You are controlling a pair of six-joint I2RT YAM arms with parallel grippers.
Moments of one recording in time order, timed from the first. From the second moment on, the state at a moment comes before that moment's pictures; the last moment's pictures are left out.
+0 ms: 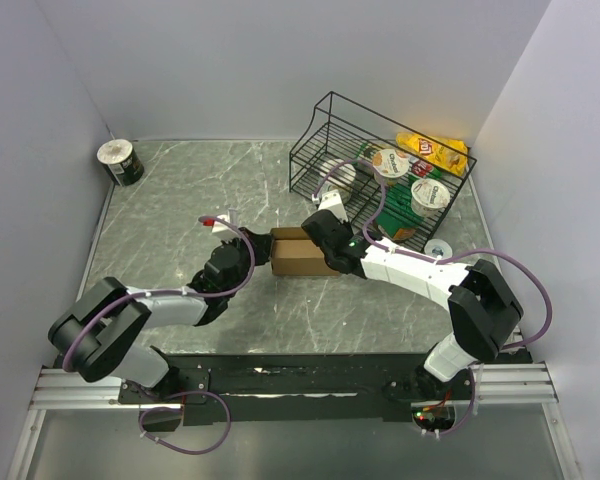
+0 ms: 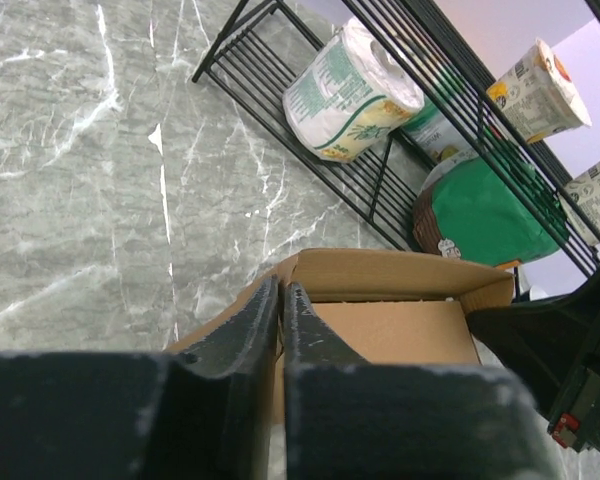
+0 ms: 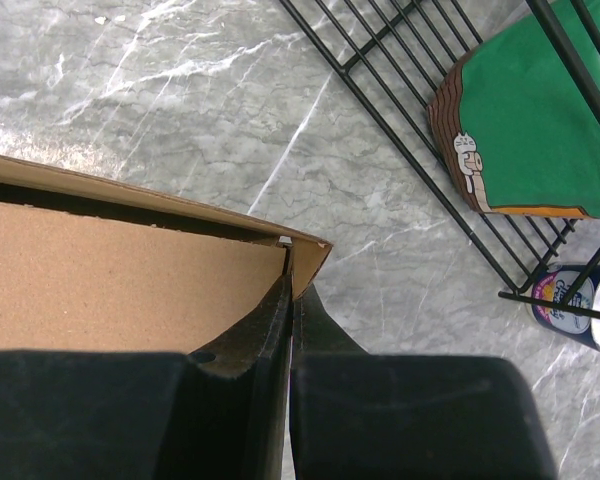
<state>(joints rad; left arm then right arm) -0.71 1.44 0.43 0.90 -0.33 -0.72 0.81 1.56 1.07 -0.44 0.67 0.28</state>
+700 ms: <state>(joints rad) -0.74 1.34 0.45 0.58 -0.27 -0.58 0.83 1.55 1.06 -0.38 0.64 0.29</state>
